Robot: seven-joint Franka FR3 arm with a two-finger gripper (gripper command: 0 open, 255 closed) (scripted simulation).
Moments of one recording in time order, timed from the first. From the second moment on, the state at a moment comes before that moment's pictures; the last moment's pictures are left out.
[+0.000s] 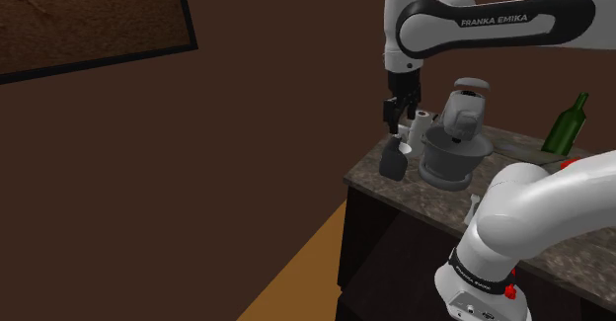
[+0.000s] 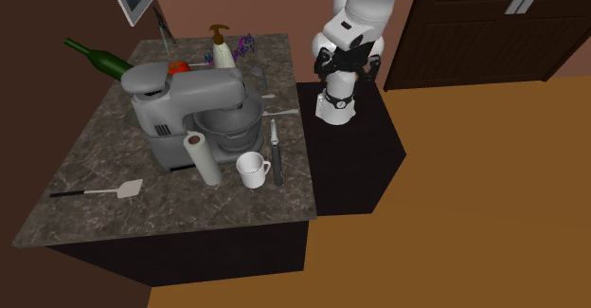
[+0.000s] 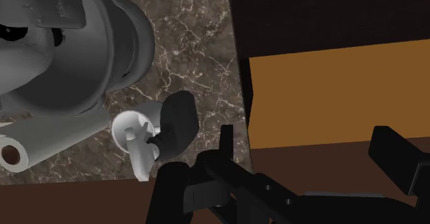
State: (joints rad) arm -0.05 -0.70 -0.09 -2.41 -0.18 1.56 0.00
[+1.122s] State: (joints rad) arm -0.13 -0.25 -0.41 -2.23 -0.19 1.90 -0.30
